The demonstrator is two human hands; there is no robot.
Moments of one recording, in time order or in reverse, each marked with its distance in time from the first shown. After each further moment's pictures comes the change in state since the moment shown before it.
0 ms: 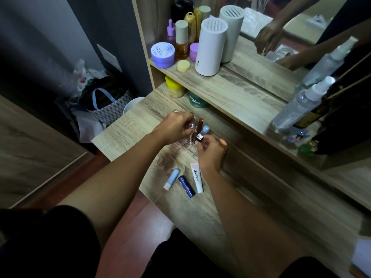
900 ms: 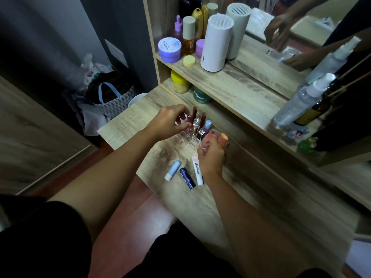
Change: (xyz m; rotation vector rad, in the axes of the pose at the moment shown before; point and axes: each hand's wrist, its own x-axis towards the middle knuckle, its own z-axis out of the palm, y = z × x) left_hand -0.031 -0.005 -0.011 -0.119 0.123 -0.055; right_hand -0.030 0.007 -0.015 -0.118 -0.038 -0.143
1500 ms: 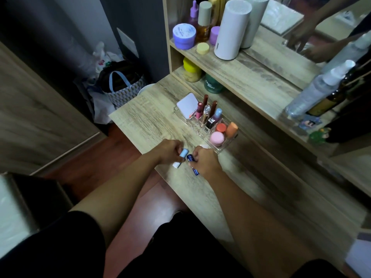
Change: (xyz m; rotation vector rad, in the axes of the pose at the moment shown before) left_hand -0.087 -0.029 0.062 0.018 -0.432 -0.414; right_hand -0.030 0.007 0.010 -0.453 -0.569 -0.138
